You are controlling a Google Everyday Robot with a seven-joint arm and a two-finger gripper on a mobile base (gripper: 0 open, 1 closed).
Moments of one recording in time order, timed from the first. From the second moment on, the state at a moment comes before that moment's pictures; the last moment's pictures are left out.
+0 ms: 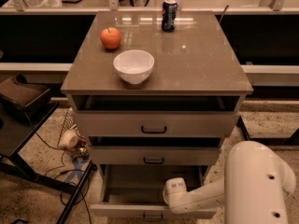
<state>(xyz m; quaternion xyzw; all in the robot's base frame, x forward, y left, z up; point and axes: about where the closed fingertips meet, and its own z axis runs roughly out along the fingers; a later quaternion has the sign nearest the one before) 0.515 -0.103 0.190 -0.66 0.73 -0.11 0.16</state>
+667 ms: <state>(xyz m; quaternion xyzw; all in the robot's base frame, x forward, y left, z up) 0.529 -0.104 0.177 -0.65 0.74 -0.11 0.16</state>
